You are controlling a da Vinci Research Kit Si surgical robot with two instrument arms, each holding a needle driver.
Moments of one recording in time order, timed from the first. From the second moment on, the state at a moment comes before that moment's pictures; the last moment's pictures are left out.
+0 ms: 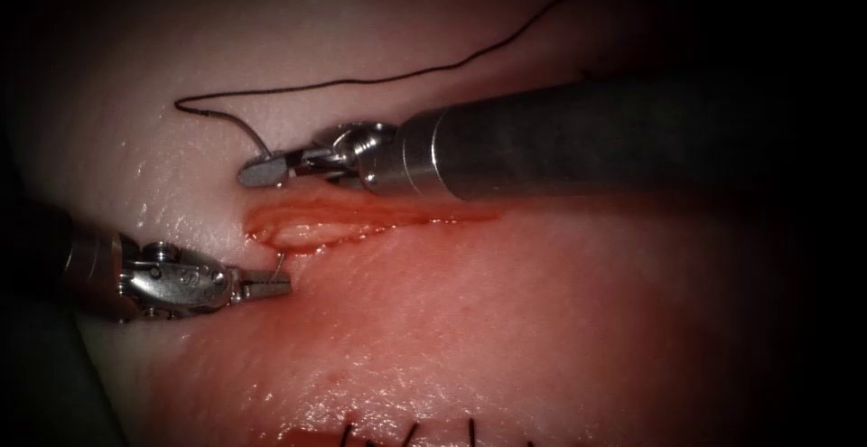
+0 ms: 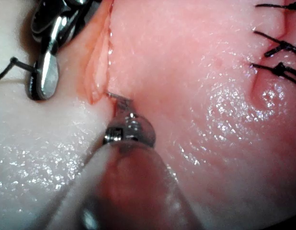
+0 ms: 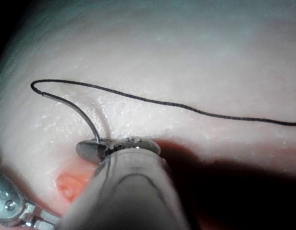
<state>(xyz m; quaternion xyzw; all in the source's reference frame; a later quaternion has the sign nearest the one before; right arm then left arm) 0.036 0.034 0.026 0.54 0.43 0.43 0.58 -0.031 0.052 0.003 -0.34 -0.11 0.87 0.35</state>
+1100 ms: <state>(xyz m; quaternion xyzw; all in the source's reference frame) 0.034 0.038 0.028 0.38 0.55 0.38 0.64 -0.031 0.052 0.003 -0.34 -0.11 0.87 0.35</state>
